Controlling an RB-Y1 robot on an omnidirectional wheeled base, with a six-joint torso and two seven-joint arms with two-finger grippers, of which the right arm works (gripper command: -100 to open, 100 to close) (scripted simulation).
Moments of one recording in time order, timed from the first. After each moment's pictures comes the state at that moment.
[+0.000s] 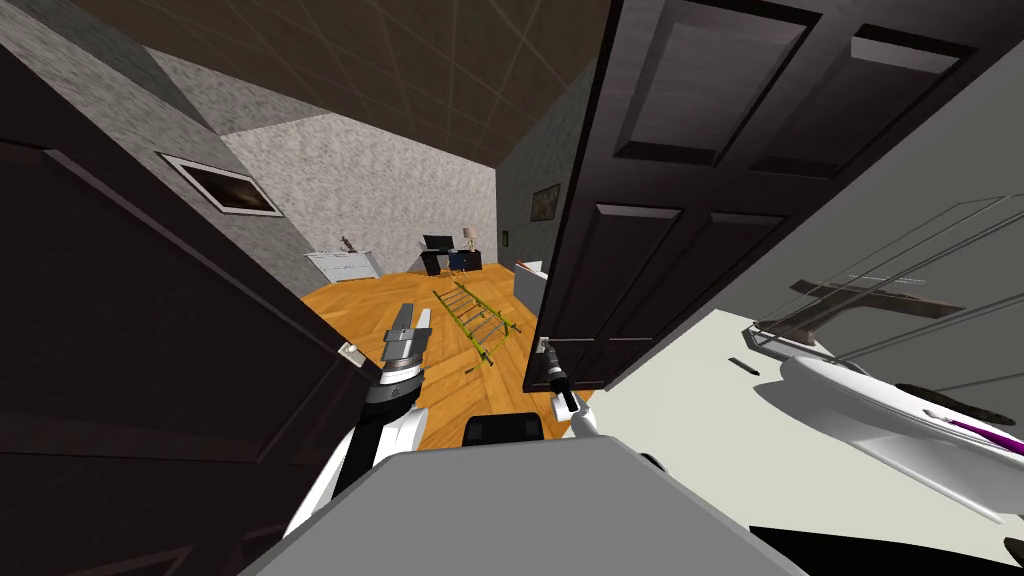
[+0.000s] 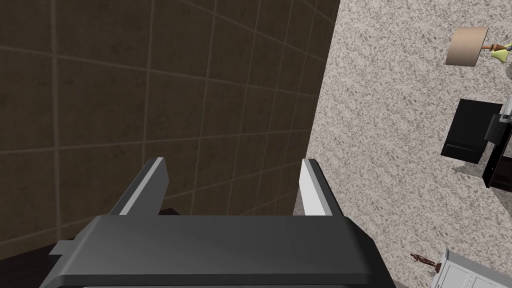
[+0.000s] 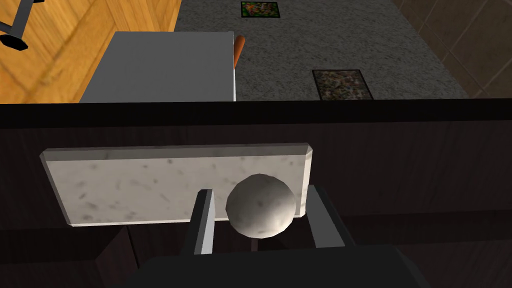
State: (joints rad) arm -0.15 -0.07 -0.08 -0.61 0.12 -0.84 -0.14
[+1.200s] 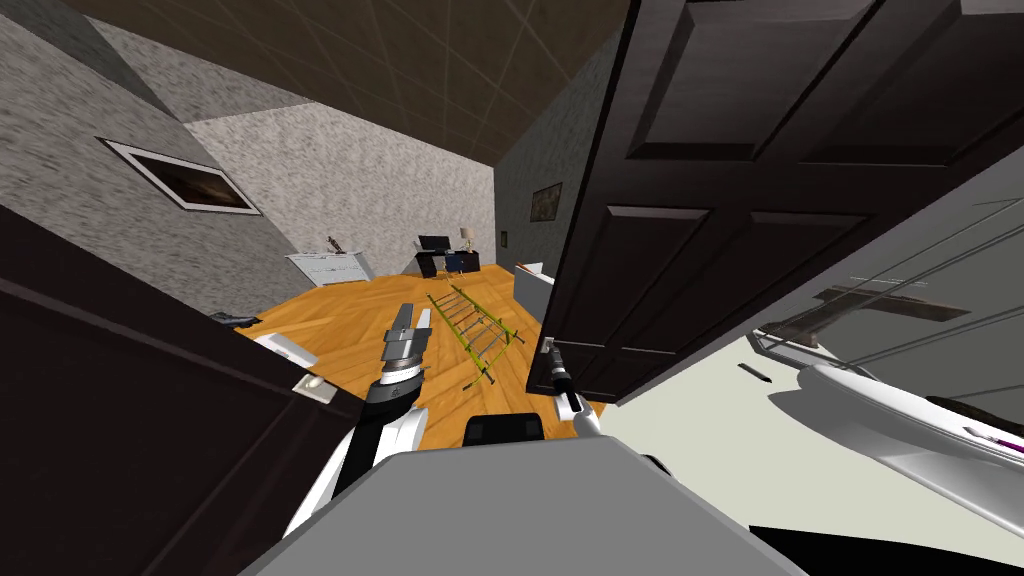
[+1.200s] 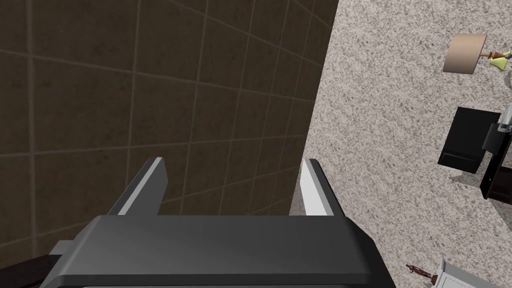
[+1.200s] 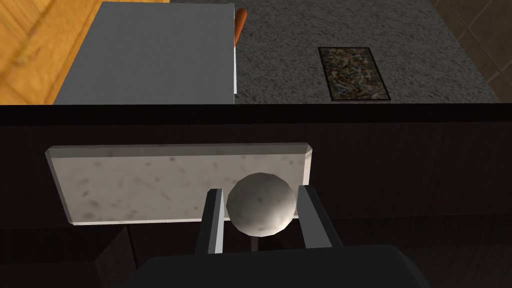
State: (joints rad) arm -0.15 -0.08 -0.13 -0.60 0.08 -0.83 -0.11
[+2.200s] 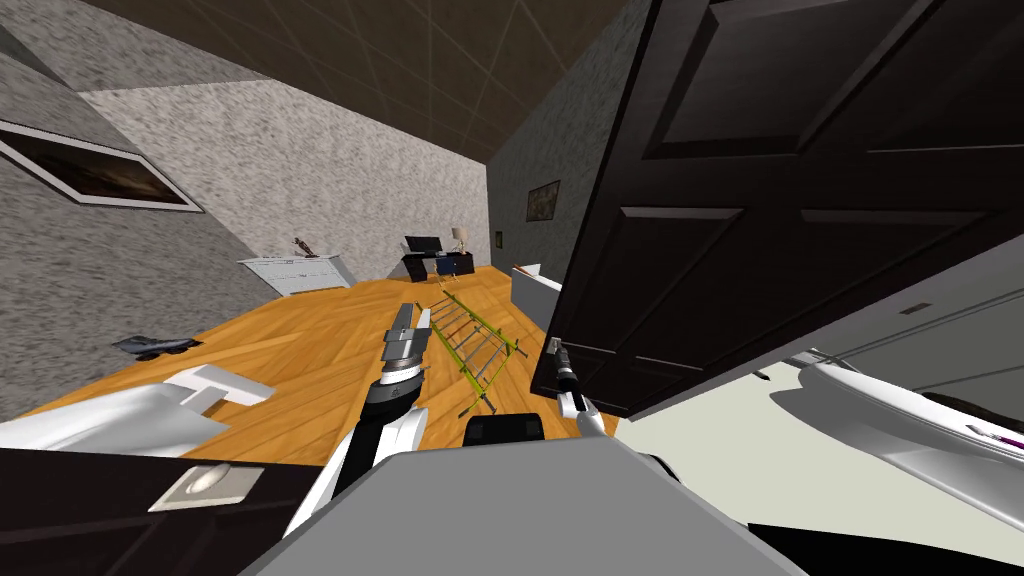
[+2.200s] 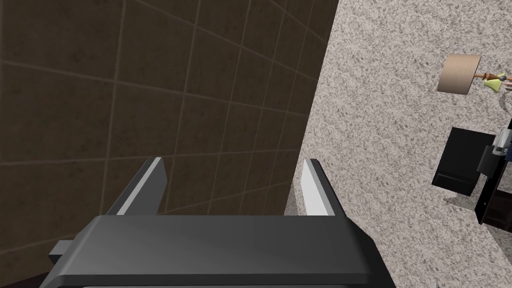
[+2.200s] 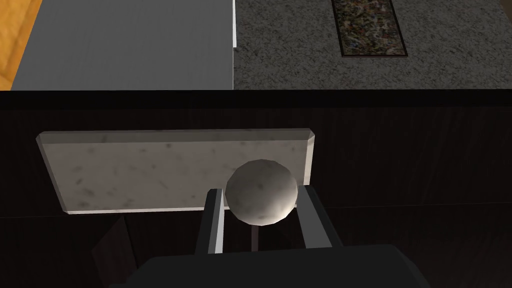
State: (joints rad) arm -0.17 -0.10 -0.22 -0.56 0.02 -0.83 -0.07
